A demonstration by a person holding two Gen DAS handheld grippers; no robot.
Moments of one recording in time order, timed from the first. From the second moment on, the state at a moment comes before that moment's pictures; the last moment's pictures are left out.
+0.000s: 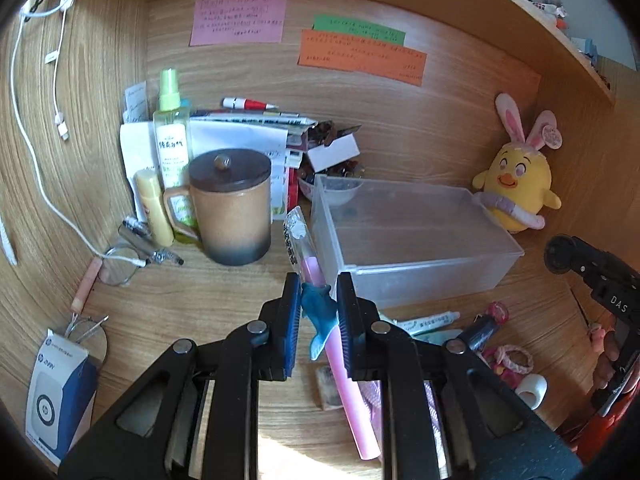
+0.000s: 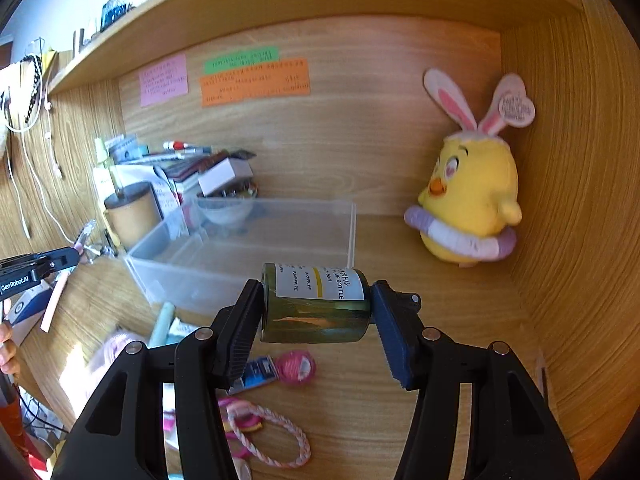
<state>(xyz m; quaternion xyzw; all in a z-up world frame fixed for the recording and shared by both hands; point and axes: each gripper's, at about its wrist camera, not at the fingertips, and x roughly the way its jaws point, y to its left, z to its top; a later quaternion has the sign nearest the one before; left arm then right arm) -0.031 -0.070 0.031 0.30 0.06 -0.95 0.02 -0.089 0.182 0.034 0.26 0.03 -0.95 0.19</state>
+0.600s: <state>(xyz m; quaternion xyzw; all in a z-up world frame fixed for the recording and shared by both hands) -0.107 -0.045 0.047 0.32 0.05 -0.95 -0.05 -0.133 0.140 0.054 0.25 0.06 -0.94 0.21</state>
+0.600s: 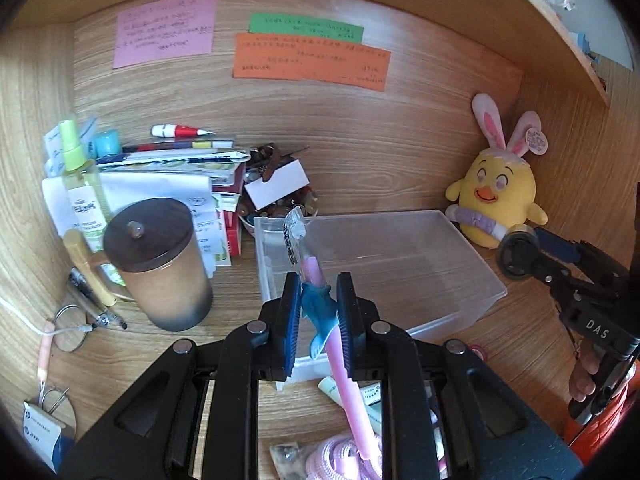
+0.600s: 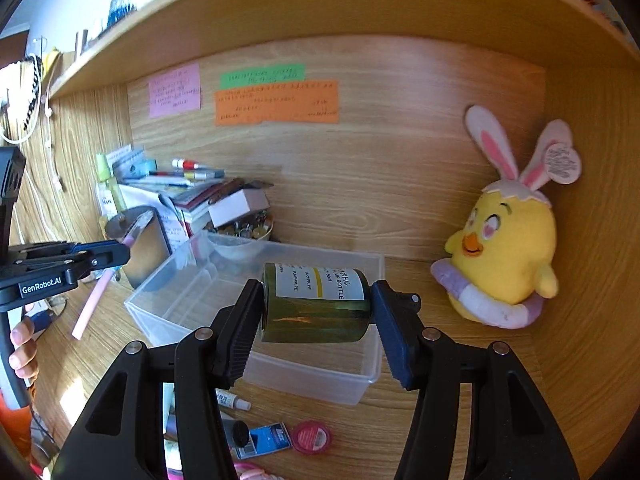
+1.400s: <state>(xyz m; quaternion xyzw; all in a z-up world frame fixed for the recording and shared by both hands) -0.193 -0.029 -0.004 0.44 0.04 -0.89 -0.10 -0.202 0.090 -0.013 0.39 0.09 -0.88 0.26</state>
